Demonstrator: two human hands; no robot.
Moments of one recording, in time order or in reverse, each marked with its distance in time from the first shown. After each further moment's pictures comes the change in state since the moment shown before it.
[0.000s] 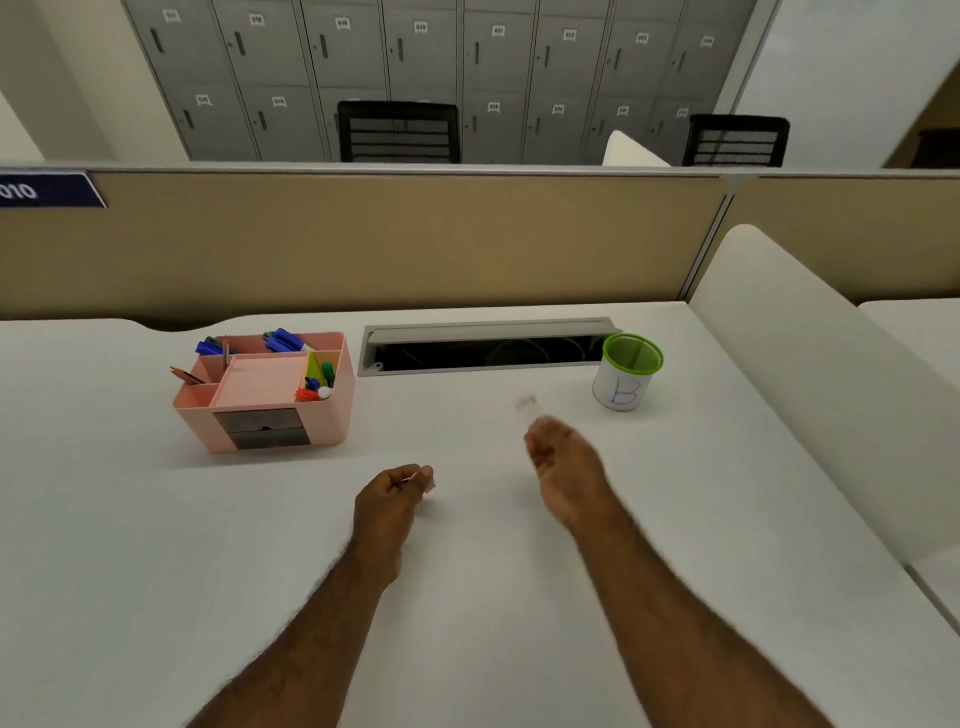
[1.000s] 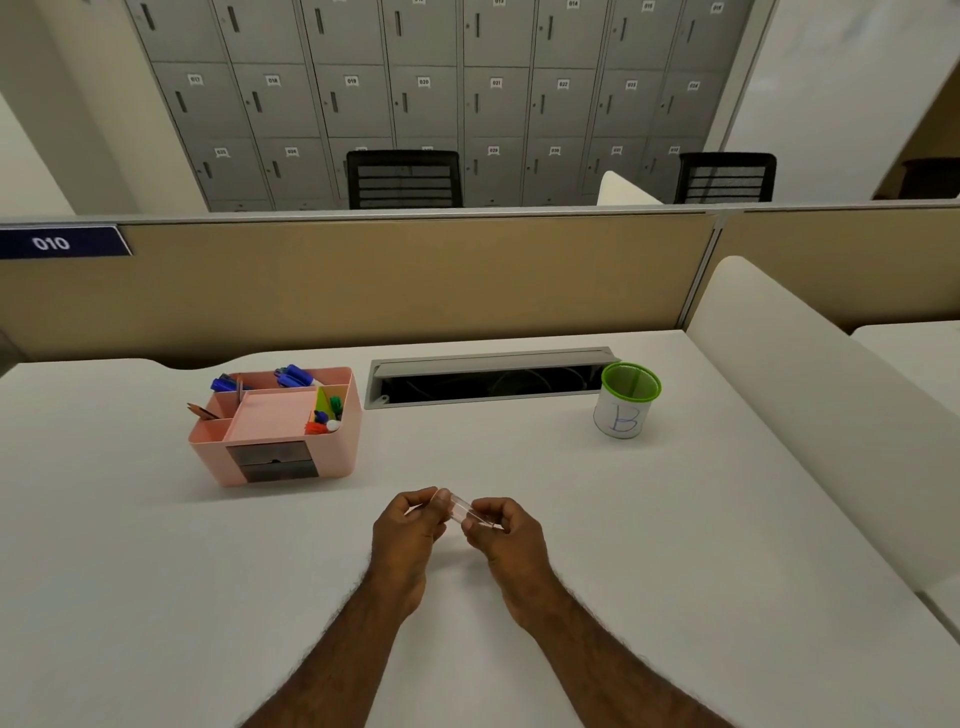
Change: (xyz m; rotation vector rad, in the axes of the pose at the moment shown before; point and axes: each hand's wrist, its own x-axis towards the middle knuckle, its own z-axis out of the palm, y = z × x) left_hand -0.015 0.008 0.016 -0.142 -0.025 0.018; right_hand -0.057 0.064 0.007 -0.623 -0.077 -0.043
